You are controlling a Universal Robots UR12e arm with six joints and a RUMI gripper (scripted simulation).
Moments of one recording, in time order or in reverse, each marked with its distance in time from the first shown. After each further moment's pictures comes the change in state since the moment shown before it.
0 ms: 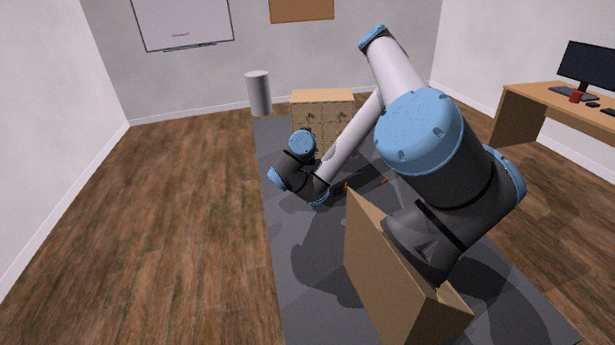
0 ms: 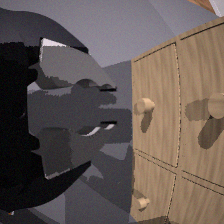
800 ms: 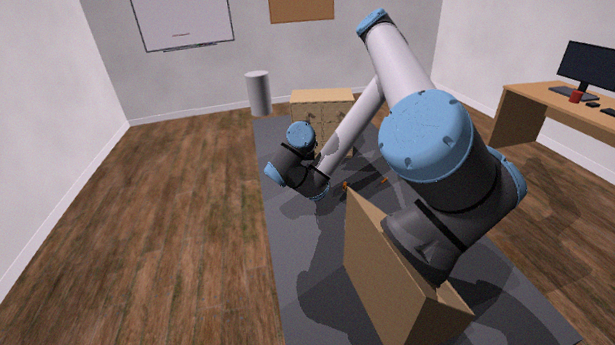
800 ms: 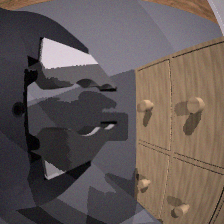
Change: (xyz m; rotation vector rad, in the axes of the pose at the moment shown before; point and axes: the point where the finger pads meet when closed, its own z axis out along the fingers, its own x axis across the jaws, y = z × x) arm 0.000 -0.014 -0.060 0.000 0.000 0.000
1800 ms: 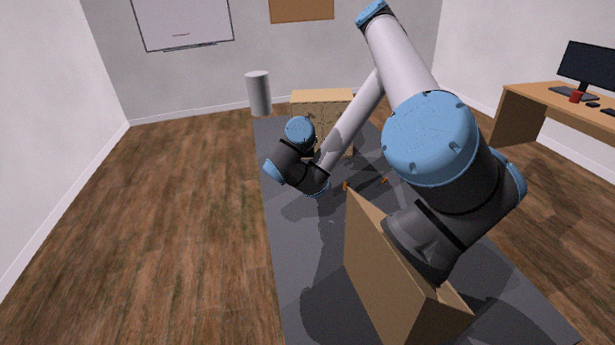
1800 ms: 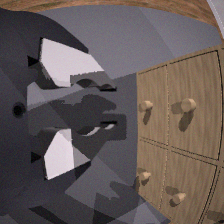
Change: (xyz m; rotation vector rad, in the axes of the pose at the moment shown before) arm 0.000 -0.007 -0.031 0.000 0.000 0.000
